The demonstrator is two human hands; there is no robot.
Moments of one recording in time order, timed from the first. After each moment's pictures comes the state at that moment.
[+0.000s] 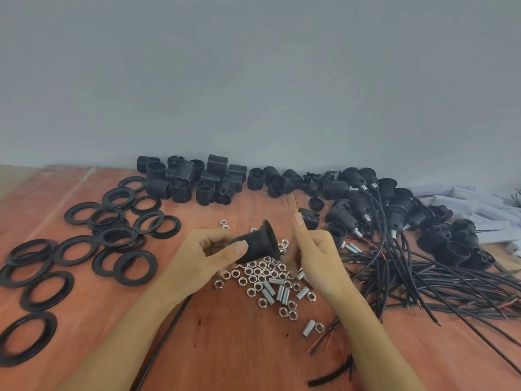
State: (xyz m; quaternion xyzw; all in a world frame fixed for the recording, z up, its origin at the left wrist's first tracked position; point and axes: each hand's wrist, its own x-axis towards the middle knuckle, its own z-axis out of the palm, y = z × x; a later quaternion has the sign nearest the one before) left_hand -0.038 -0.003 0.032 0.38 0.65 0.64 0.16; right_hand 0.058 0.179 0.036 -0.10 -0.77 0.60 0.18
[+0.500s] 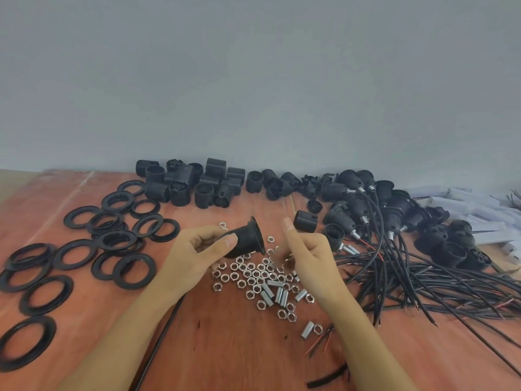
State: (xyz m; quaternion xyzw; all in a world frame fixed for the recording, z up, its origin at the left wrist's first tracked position) left_hand -0.041 -0.004 0.032 0.32 0.65 0.68 0.13; right_hand 0.059 0.171 0.036 -0.08 -0.76 0.61 0.21
